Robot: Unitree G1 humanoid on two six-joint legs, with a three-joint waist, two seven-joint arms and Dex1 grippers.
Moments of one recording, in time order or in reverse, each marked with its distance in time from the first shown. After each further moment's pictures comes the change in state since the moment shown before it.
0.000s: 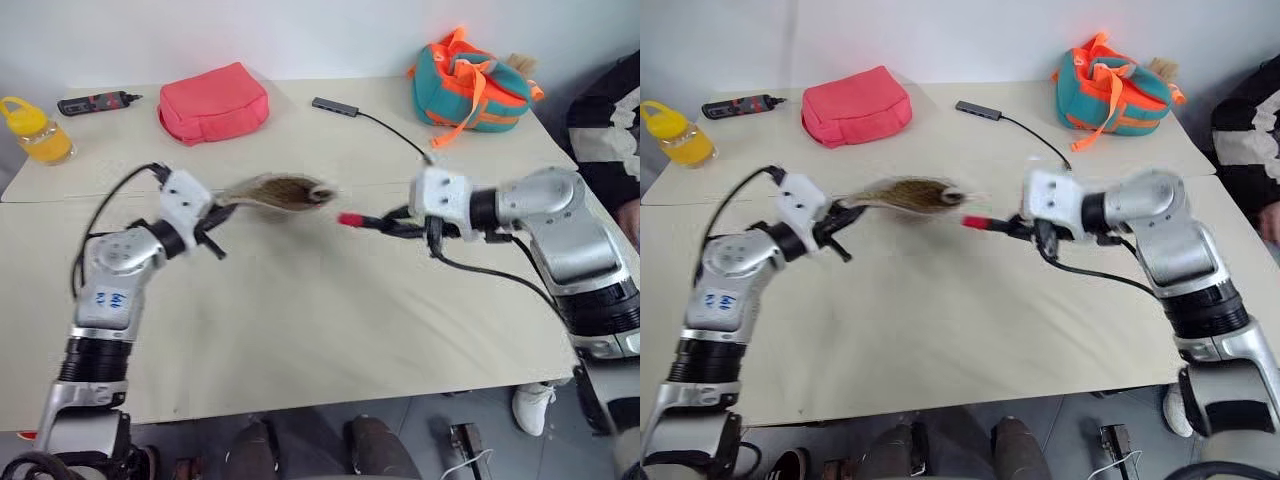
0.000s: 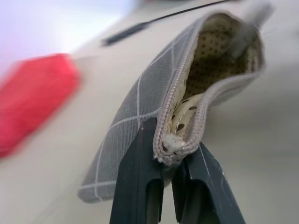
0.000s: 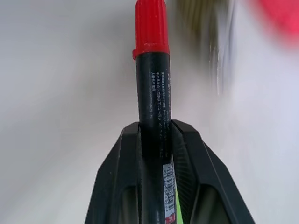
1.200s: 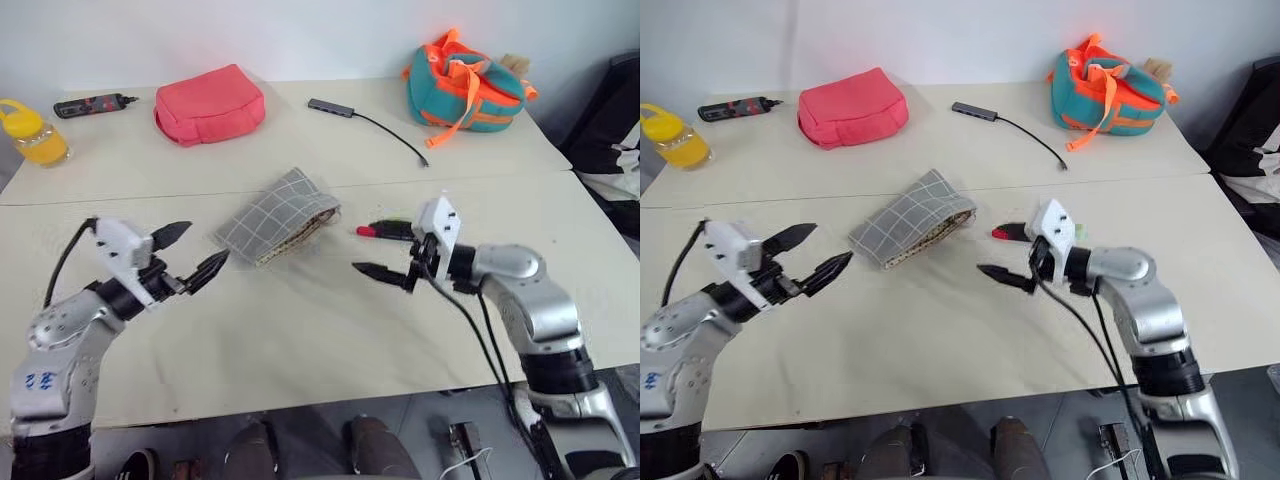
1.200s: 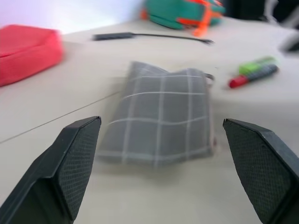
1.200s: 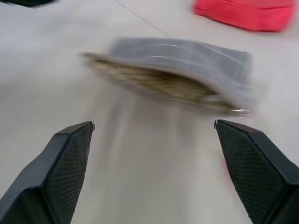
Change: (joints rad) left arm 0.472 -0.074 0.360 -0.440 -0.427 0.287 -0.065; right arm 0.370 0.296 -0.210 -0.327 0.392 0.250 -0.212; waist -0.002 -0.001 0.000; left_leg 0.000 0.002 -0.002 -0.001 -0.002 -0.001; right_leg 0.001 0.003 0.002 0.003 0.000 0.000
